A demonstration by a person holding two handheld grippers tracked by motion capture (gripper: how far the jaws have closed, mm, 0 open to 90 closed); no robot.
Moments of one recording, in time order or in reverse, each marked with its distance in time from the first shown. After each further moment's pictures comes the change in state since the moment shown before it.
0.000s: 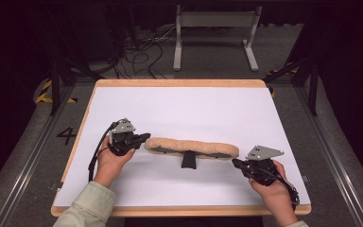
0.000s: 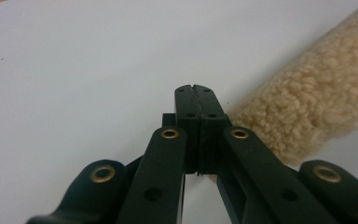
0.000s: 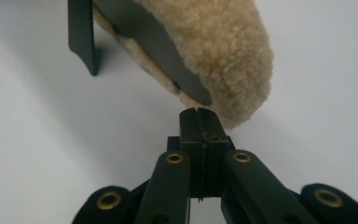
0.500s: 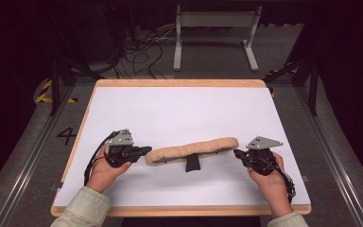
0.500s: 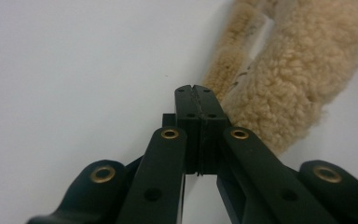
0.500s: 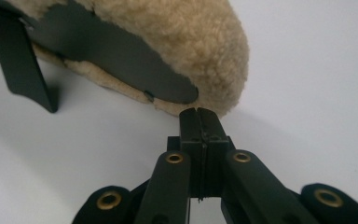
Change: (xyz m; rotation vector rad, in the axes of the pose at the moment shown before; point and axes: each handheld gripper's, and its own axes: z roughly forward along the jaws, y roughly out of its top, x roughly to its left) left arm -0.022 -0.014 -0.019 0.039 -0.179 0.117; right arm -0.022 0.010 0.015 -0.011 -0.071 0.061
